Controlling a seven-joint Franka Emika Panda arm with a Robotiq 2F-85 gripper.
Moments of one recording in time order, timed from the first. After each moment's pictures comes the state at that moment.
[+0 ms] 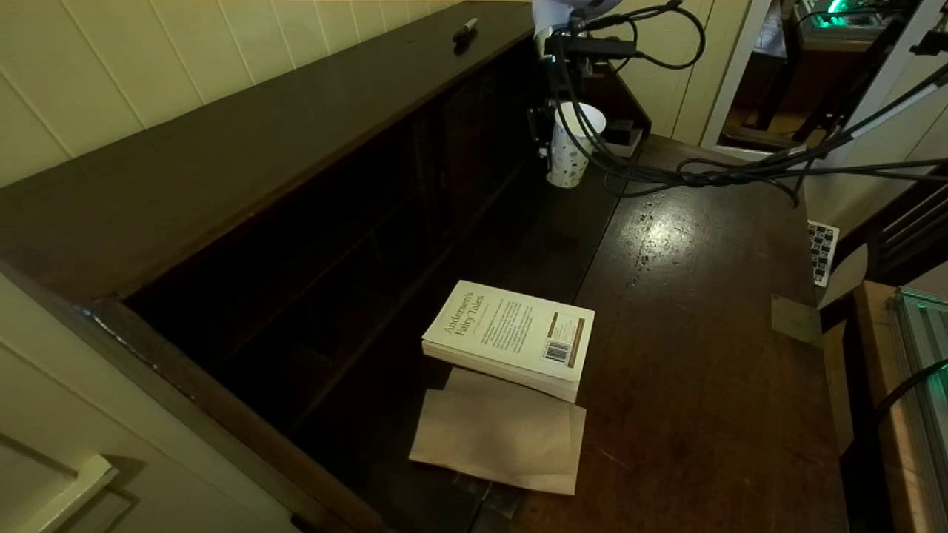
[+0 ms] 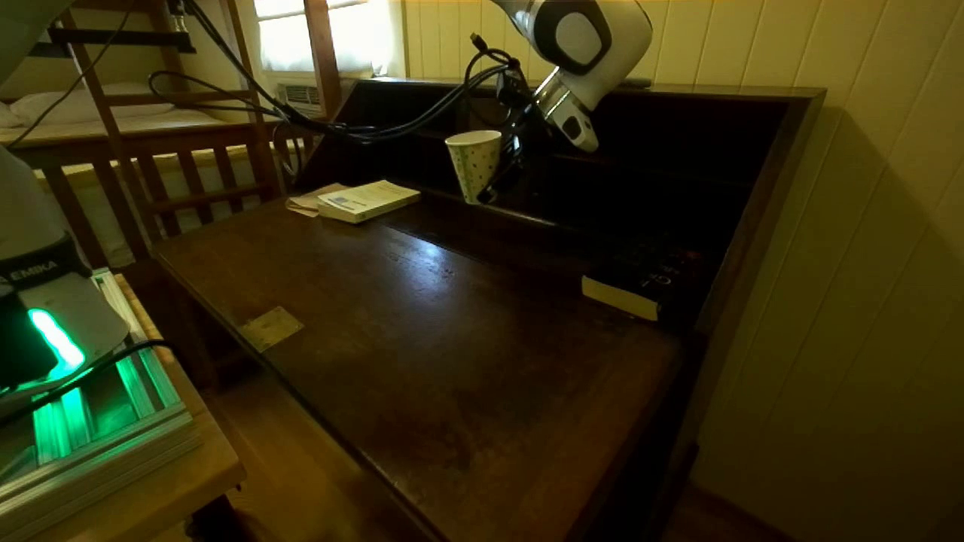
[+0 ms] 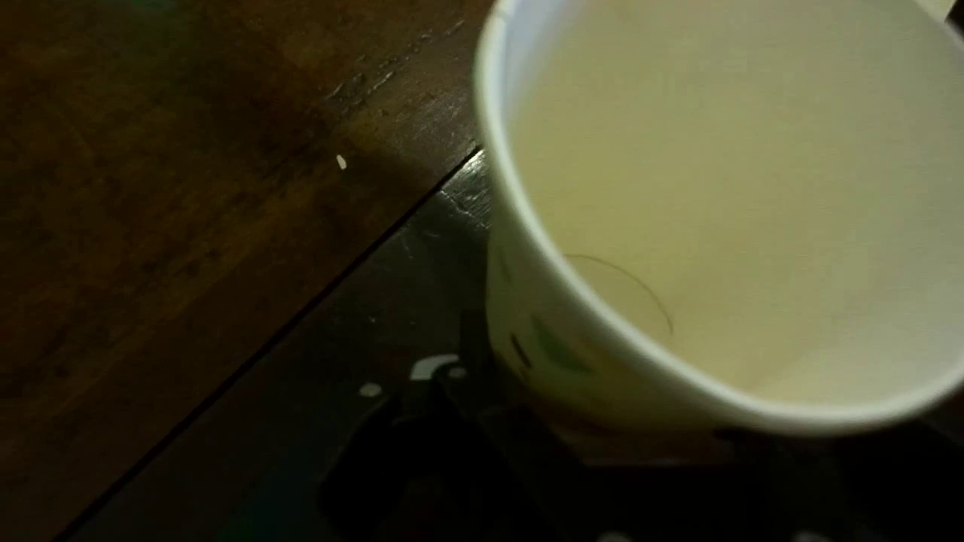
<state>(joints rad) -0.38 0.92 -0.15 -1.06 0.44 1.37 0.23</state>
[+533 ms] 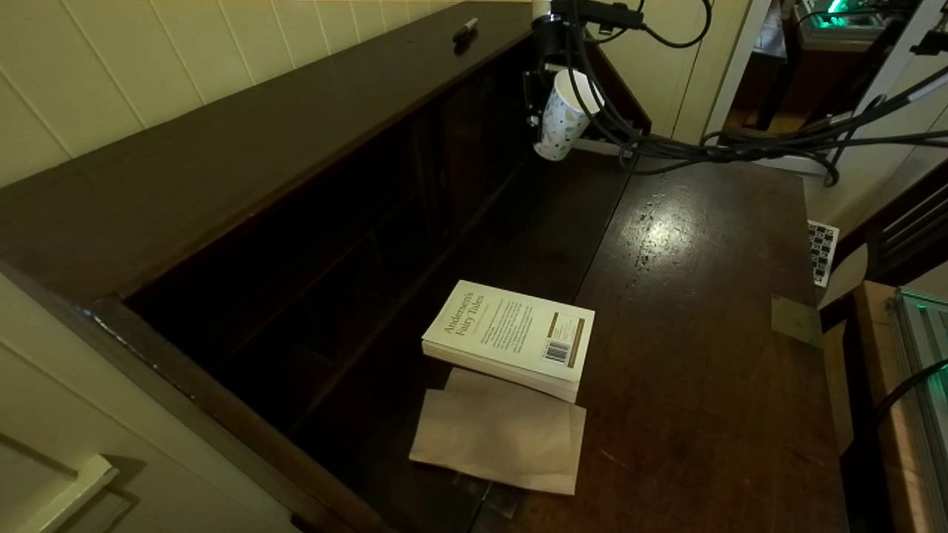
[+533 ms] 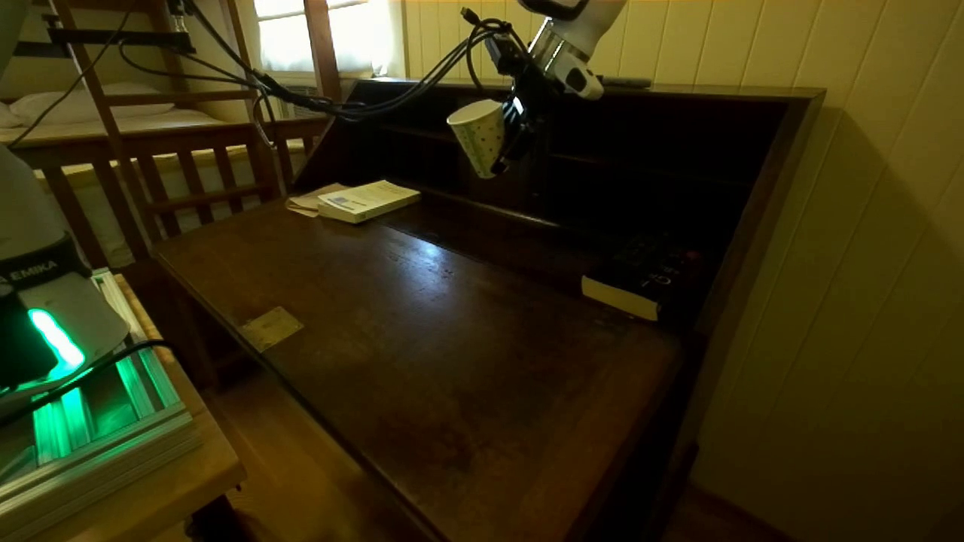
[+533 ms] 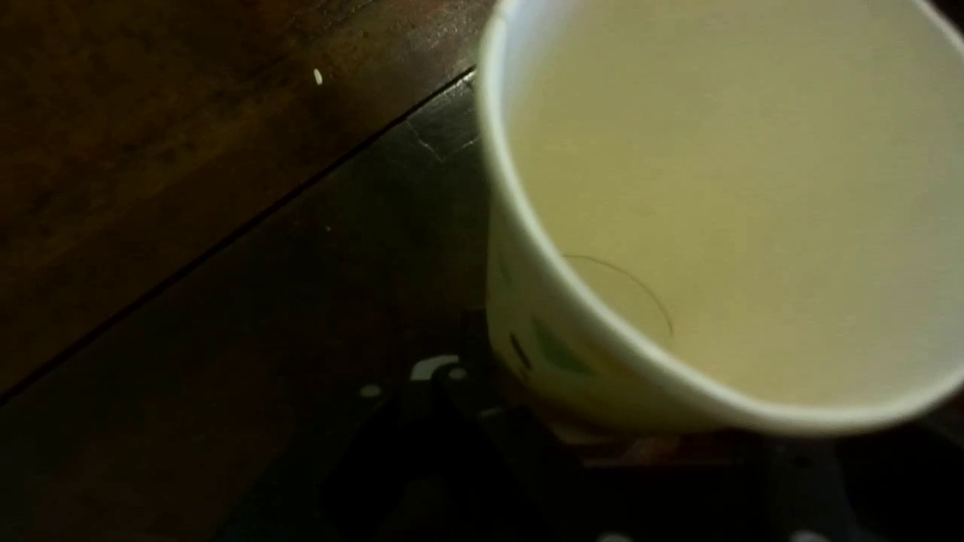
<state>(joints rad) -0.34 0.75 -0.15 -1.21 0.42 1.54 0.08</state>
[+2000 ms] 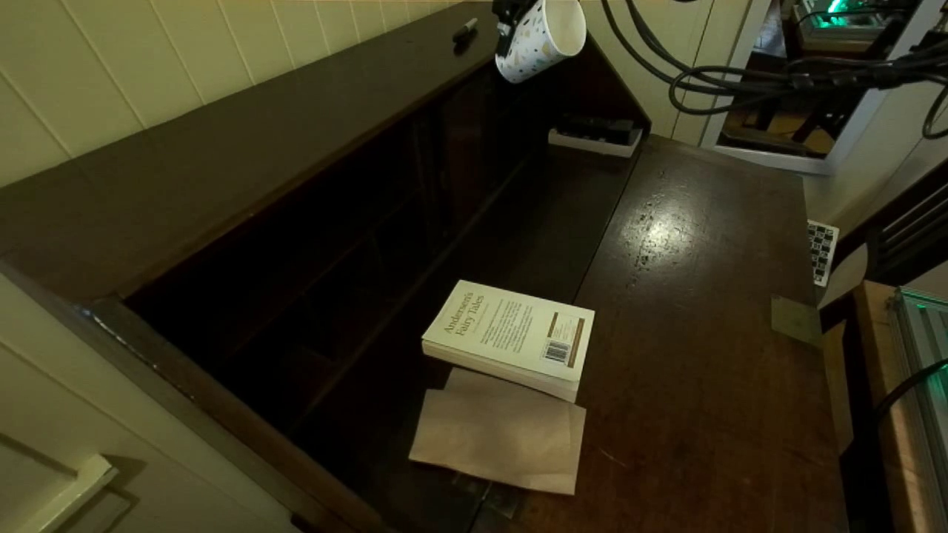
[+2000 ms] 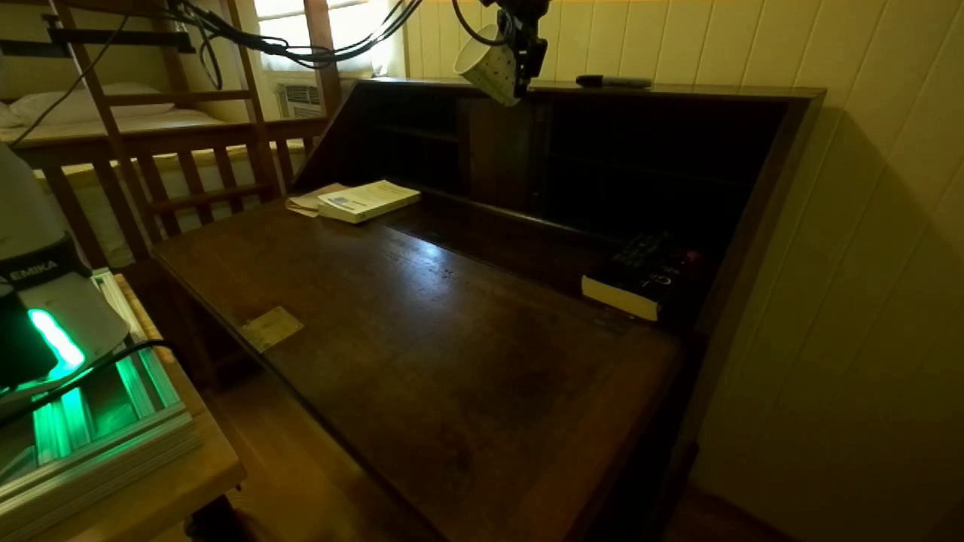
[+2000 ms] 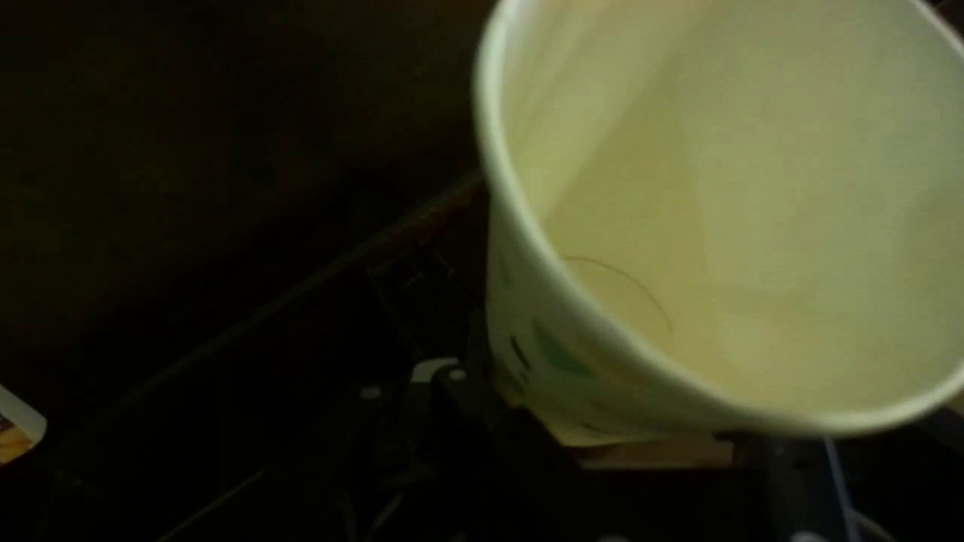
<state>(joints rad) -0.30 0.38 -0.09 -1.54 0.46 2.01 -0.10</state>
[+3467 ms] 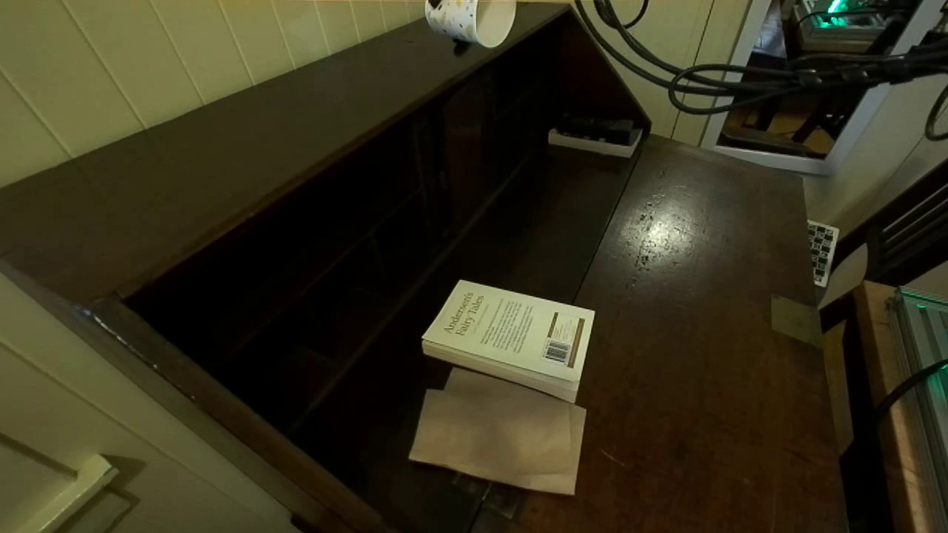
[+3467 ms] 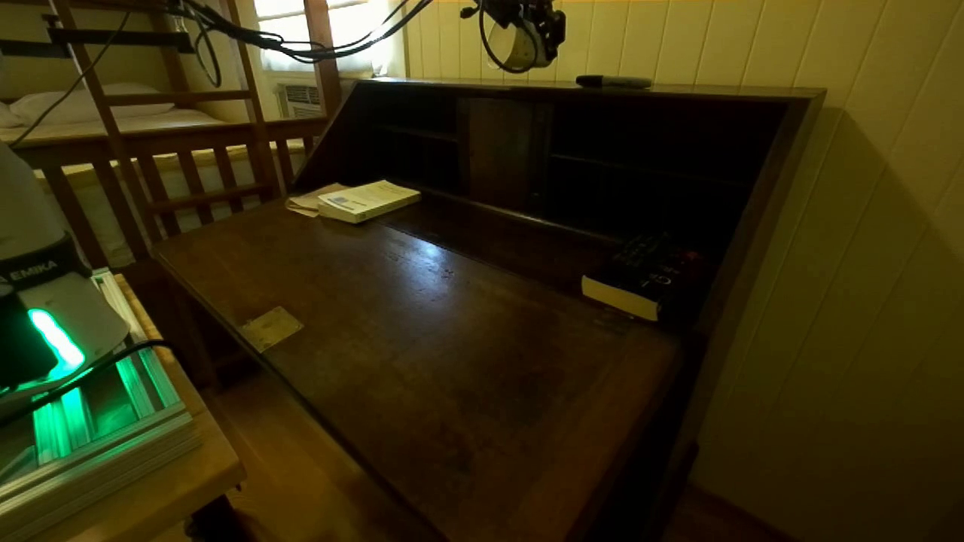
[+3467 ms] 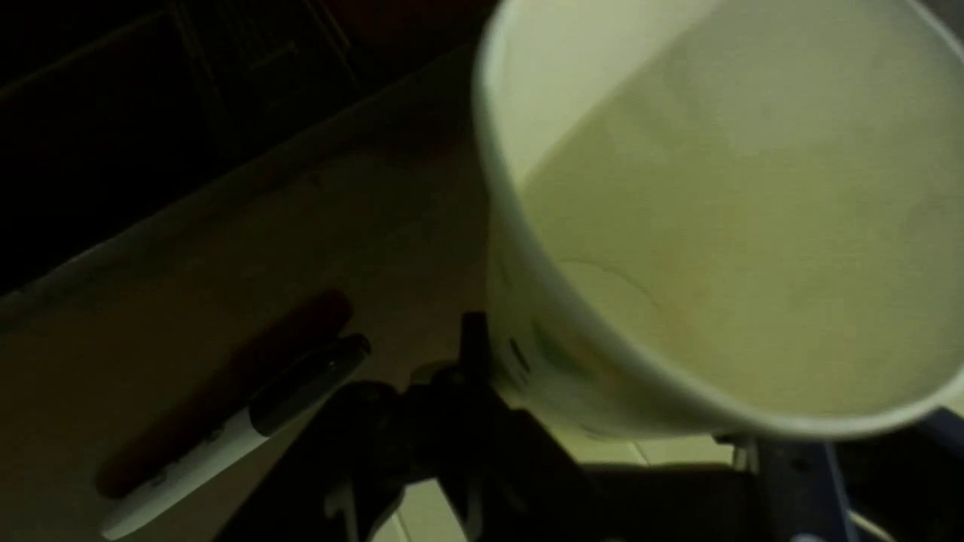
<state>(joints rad) -0.30 0.36 0.03 -1.63 0.78 2.55 -0.45</state>
